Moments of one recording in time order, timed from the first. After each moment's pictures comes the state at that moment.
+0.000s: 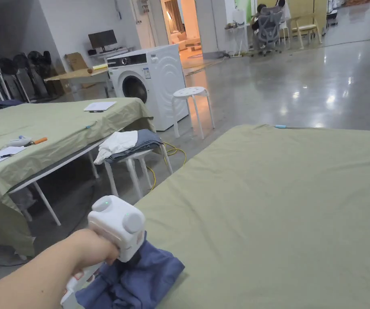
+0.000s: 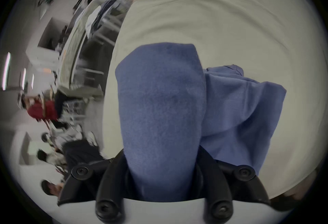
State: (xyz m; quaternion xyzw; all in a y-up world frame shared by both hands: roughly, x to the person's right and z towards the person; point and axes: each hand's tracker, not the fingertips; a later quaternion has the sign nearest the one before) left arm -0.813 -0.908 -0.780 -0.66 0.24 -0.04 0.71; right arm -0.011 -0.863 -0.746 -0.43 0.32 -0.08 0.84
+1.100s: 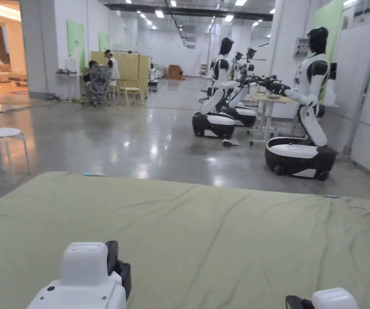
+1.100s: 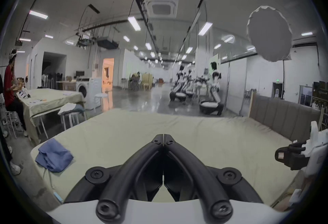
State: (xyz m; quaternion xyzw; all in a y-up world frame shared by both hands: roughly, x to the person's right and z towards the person) left arm -0.272 -0.753 -0.650 -0.03 0.09 0.03 1.00; right arm 0.028 -0.776 -0.687 -0.15 0.14 0.09 0.98
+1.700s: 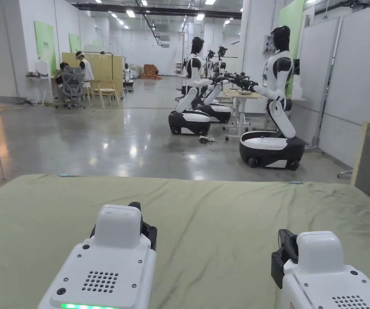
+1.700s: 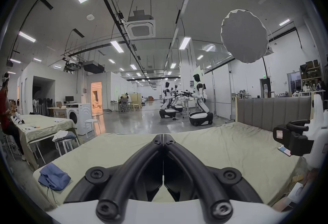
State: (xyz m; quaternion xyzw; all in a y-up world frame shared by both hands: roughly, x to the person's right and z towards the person) left arm -0.206 -0.708 -0.615 0.03 0.04 -0.03 1.00; right arm 0.054 -0.734 -0.639 -0.02 0.05 0.06 1.00
